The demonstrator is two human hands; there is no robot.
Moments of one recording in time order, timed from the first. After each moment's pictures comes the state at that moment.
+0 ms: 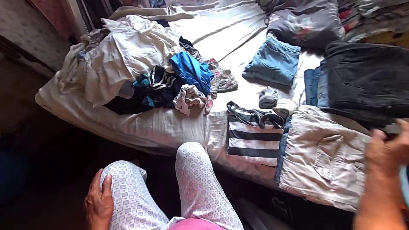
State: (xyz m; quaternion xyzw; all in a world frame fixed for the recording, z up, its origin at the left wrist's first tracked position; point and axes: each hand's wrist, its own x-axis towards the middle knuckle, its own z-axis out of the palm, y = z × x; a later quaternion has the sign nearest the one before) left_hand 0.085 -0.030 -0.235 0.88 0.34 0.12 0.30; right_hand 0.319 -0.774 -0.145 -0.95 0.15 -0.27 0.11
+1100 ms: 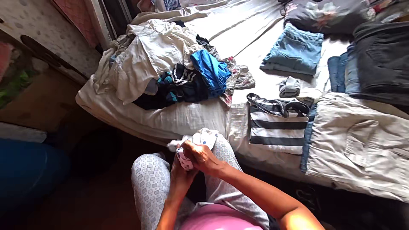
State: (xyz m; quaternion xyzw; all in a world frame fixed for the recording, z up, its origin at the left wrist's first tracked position) left_hand 0.110 -0.129 -0.251 0.90 0.11 0.14 0.40; right_hand 0.214 -0.248 -0.196 -0.75 -0.42 0.03 0.51
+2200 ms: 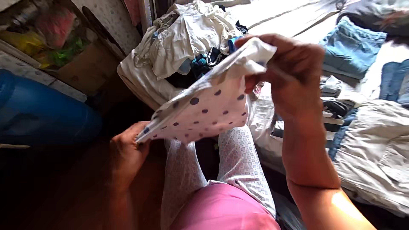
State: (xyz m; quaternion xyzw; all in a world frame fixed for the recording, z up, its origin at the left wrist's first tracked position) left_hand 0.030 -0.011 -0.076 0.94 0.10 0.24 0.21; right_hand 0.250 -0.276 0.006 -0.59 -0.50 -0.04 0.63
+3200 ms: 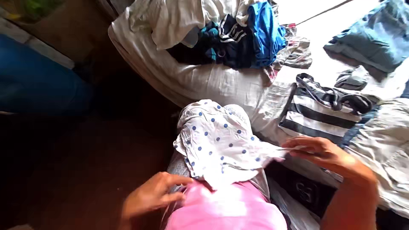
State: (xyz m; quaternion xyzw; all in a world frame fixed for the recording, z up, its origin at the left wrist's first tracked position) left_hand -0.060 -0.048 -0.166 0.83 -0.09 -0.18 0.51; right_hand 0.232 -0.490 -0.155 -0.81 -0.33 0.32 0.36
